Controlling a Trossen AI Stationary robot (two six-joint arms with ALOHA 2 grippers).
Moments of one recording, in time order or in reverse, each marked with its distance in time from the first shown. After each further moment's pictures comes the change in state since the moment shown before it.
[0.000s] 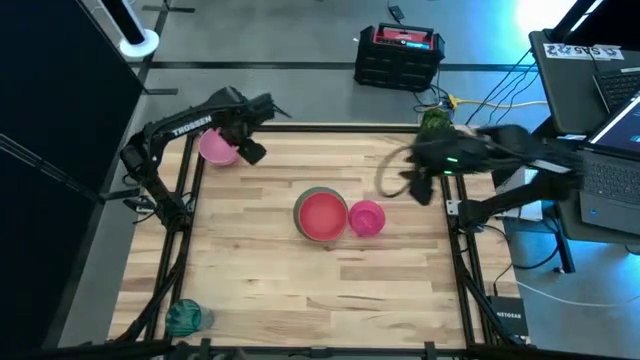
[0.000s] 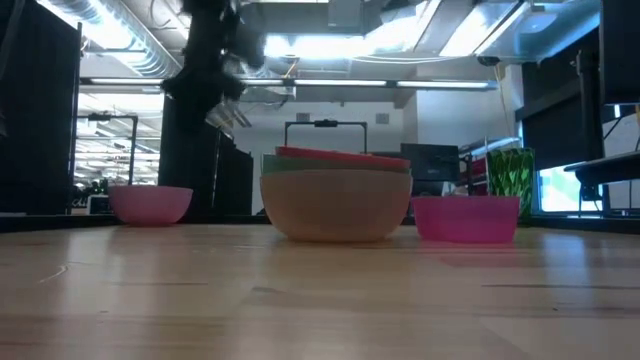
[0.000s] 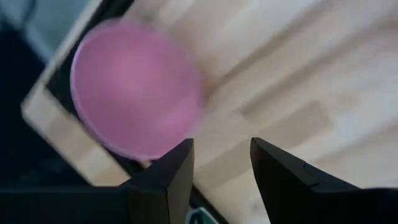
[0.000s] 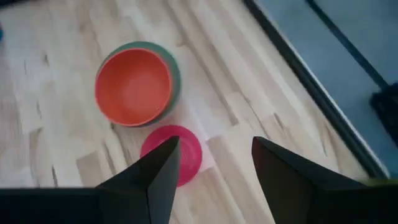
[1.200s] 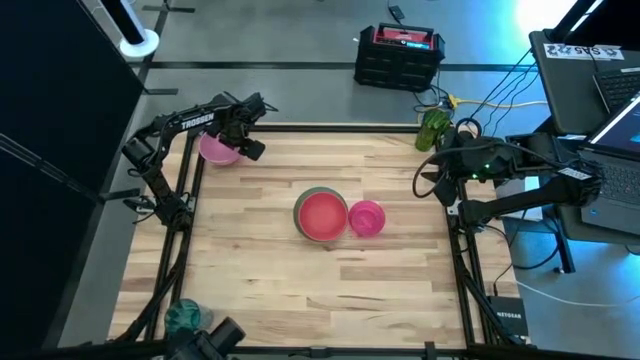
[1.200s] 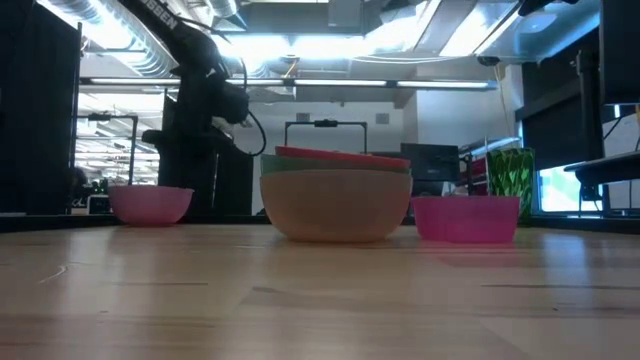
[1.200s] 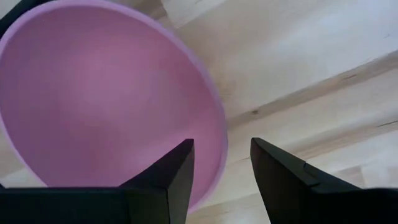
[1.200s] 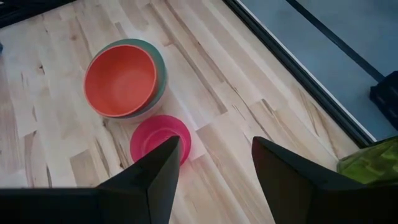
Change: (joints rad) left arm 0.157 0.059 -0.216 0.311 0.093 0.010; right arm 0.008 -0.226 -0.182 0.014 0.036 0.041
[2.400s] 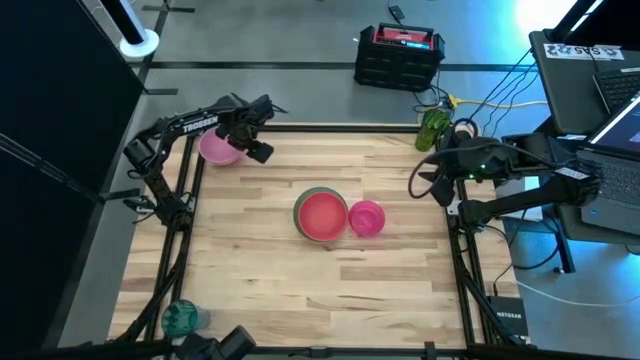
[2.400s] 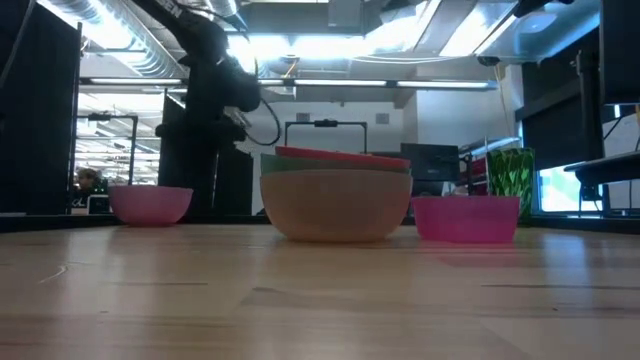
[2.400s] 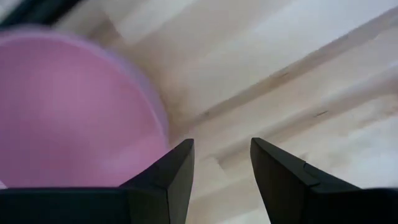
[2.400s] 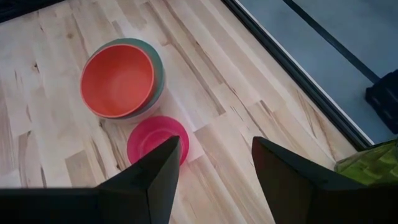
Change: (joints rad) left arm -0.068 0.025 0.041 -0.039 0.011 -0.045; right arm 0.000 0.016 0.001 0.008 0.009 -0.016
